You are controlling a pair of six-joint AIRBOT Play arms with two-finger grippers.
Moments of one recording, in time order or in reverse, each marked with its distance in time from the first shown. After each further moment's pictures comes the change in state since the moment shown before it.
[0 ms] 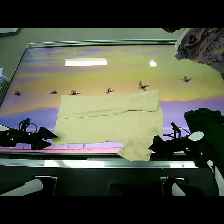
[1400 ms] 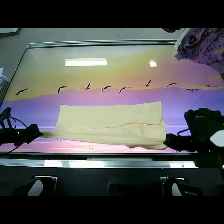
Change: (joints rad) left arm -0.156 0.495 0.027 0.209 0.060 -0.220; right arm 0.000 0.335 0.228 -0.291 0.215 0.077
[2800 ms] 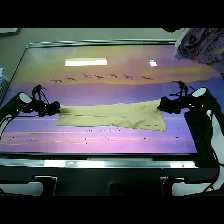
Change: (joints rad) left arm -0.267 -0.736 0.460 -0.001 0.304 0.005; right arm 0.002 -0.914 0.583 0.216 -0.308 -0.183
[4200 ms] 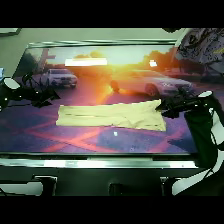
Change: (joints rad) left arm 0.024 0.000 0.253 -0.032 -0.231 -0.051; right arm -0.127 -0.257 0.153 0.141 0.313 -0.121
